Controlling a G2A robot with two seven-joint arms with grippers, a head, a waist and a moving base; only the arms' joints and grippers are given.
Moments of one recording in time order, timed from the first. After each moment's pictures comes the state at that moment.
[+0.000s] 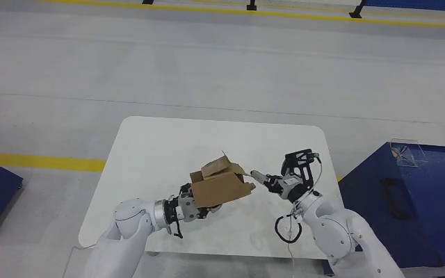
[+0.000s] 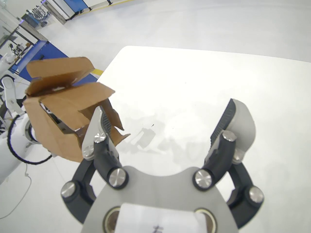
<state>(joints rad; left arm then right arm) 1.19 -1.30 -1.25 -1.44 -0.73 0.49 -1.06 -1.40 -1.05 1.31 -2.03 -0.77 0.07 0.53</state>
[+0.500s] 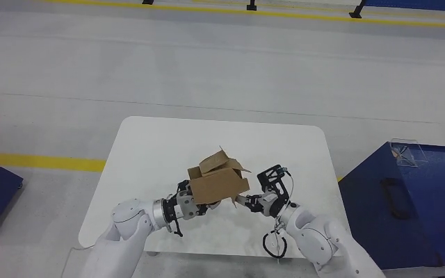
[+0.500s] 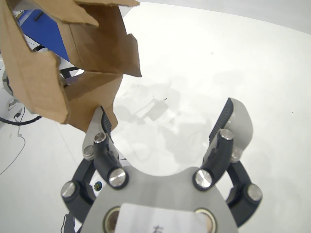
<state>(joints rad) 1.19 -1.29 -1.25 -1.46 -0.76 0.44 -1.01 -1.38 -1.06 1.19 -1.96 -0.83 0.00 0.57</state>
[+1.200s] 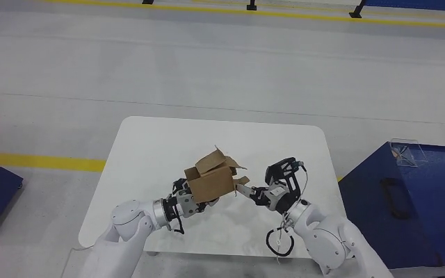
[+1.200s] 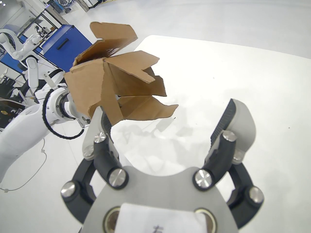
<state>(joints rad) 1.20 -1.28 -1.23 -1.46 -0.74 0.37 -0.93 -1.41 -1.07 1.25 -2.07 -0.76 0.00 0.54</state>
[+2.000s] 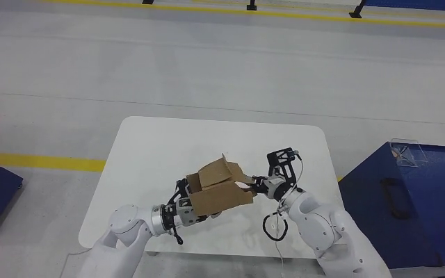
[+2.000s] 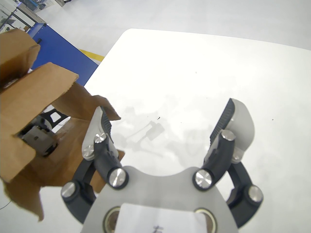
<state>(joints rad) 1.24 -1.25 -1.22 -1.53 -0.66 0.19 -1.09 -1.30 -1.09 1.21 -1.97 -0.79 0.11 0.60</state>
